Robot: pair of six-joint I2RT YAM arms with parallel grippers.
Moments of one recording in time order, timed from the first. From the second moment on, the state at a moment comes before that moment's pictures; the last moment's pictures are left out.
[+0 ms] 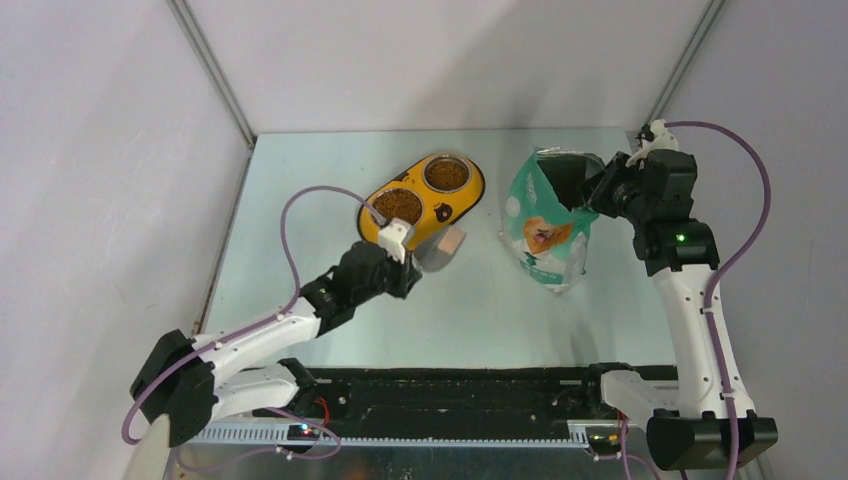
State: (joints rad) left arm -0.74 1.10 0.60 0.06 -0.02 -0.26; right arm 0.03 1.04 1.27 -0.62 -0.15 0.44
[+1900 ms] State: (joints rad) left arm -0.65 1.79 1.68 -0.17 0.85 0.52; right arm 0.05 1.21 1.44 -0.81 -0.66 0.06
